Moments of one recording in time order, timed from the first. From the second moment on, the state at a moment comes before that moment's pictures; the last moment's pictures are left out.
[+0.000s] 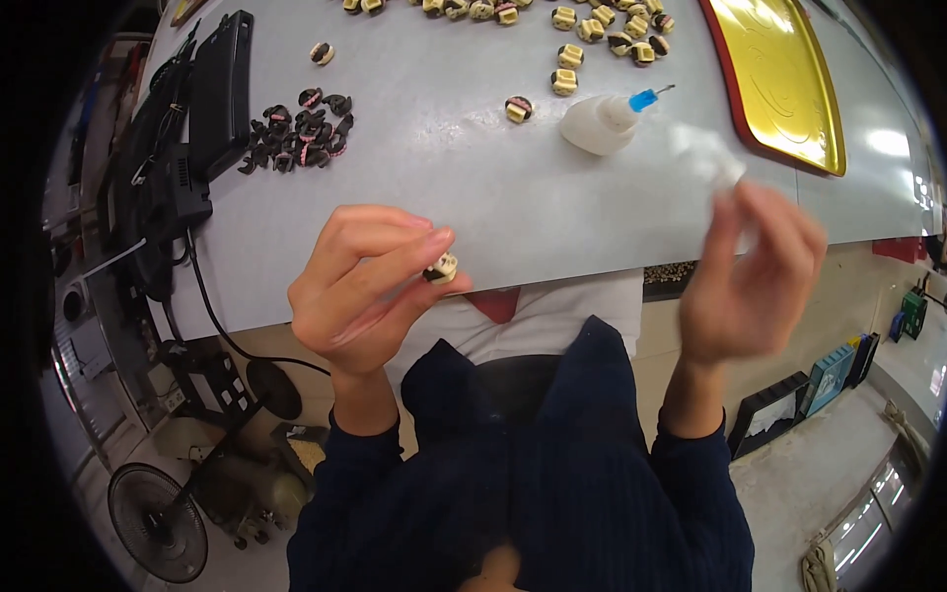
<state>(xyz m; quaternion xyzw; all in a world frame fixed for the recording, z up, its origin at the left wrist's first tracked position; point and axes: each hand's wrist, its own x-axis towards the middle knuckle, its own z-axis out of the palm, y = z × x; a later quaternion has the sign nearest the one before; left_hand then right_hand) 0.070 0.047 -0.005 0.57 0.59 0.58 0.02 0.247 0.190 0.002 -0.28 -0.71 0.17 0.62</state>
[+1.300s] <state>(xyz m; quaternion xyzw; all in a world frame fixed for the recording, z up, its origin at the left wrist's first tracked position) 0.065 0.043 -0.019 0.56 0.63 0.53 0.03 0.214 0.144 -0.003 -0.10 -0.89 0.29 0.33</state>
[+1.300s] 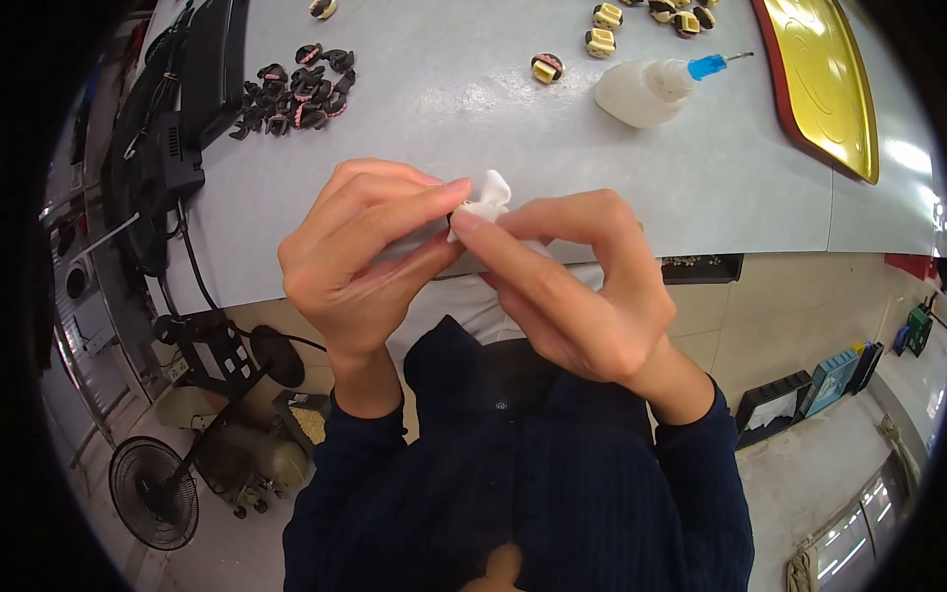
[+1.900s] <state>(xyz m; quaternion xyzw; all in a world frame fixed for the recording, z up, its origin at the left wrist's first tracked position) 0.065 0.053 -0.015 0.50 0.70 0.50 0.04 0.220 0.155 -0.018 -0.17 -0.85 0.28 0.41</state>
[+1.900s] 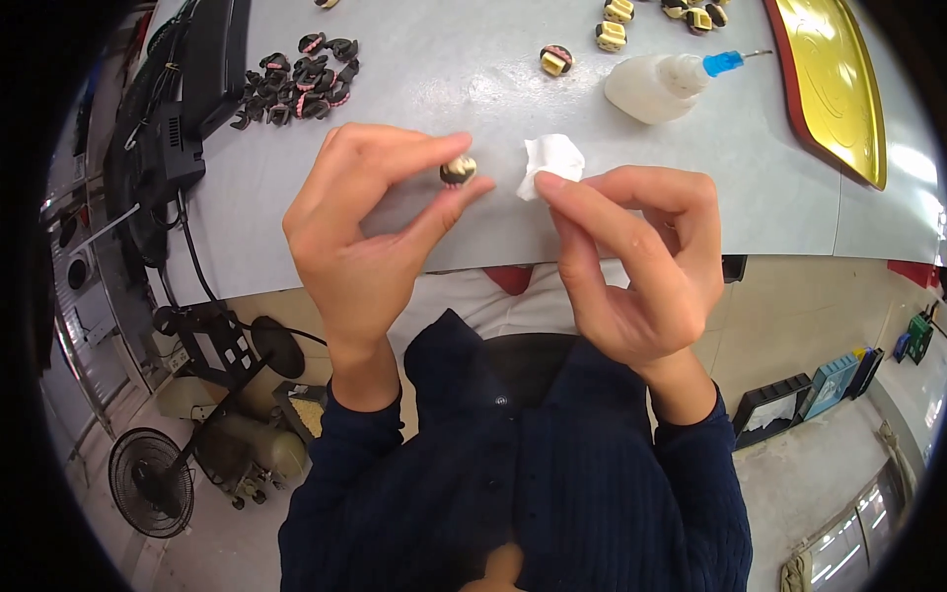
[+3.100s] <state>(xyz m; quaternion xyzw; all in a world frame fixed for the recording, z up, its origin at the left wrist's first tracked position) 0.086 0.046 -0.015 0.52 0.46 0.72 0.08 0.232 0.135 0.001 -0.02 -0.77 0.51 0.39</state>
